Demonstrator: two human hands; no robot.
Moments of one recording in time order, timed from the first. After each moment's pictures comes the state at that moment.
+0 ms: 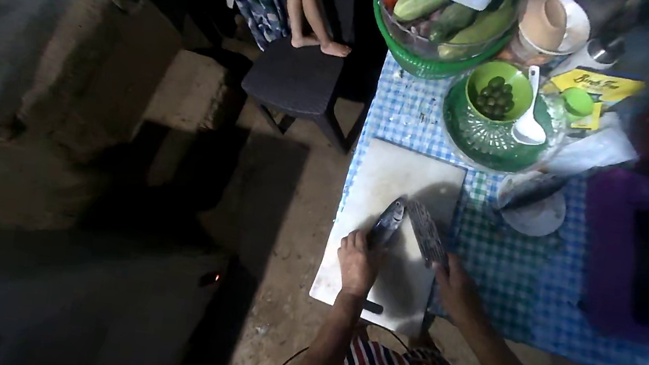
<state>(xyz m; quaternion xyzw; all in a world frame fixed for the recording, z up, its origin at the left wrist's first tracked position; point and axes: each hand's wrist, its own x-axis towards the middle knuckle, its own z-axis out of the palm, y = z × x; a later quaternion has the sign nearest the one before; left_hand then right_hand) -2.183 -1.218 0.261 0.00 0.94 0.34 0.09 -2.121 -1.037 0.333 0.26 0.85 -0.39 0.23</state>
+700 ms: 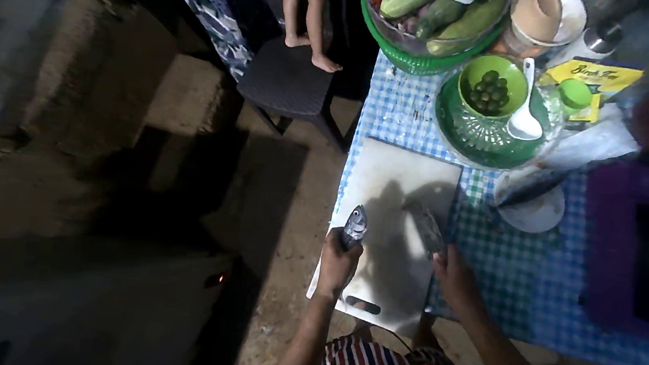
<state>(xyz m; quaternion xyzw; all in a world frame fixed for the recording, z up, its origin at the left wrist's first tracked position) -2.200 -1.245 0.305 -0.14 0.80 0.55 0.20 -2.139 -1.025 0.333 0.28 0.86 -0.33 0.26</state>
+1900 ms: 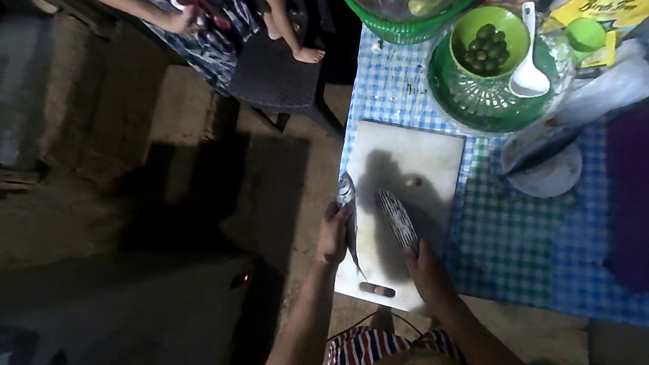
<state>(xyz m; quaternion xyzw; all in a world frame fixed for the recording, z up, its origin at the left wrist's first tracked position) -2.238 -1.242 0.307 -0.22 0.68 0.67 0.20 -2.127 -1.086 0.316 0.25 0.83 -0.40 0.28</state>
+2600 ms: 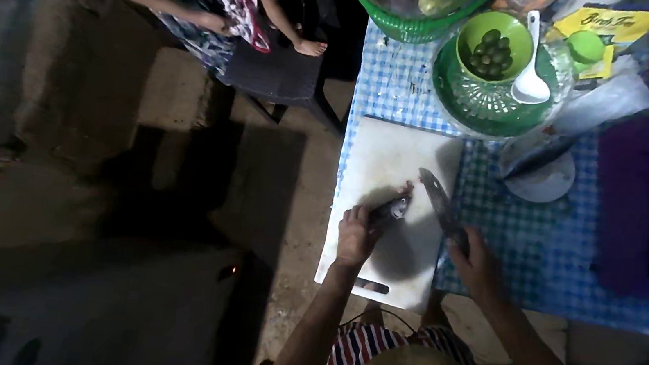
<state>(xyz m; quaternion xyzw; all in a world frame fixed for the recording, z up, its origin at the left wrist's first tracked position) -2.212 -1.230 0.266 0.09 0.92 0.30 0.21 -2.105 -1.014 0.331 0.23 0.88 -0.40 0.12</state>
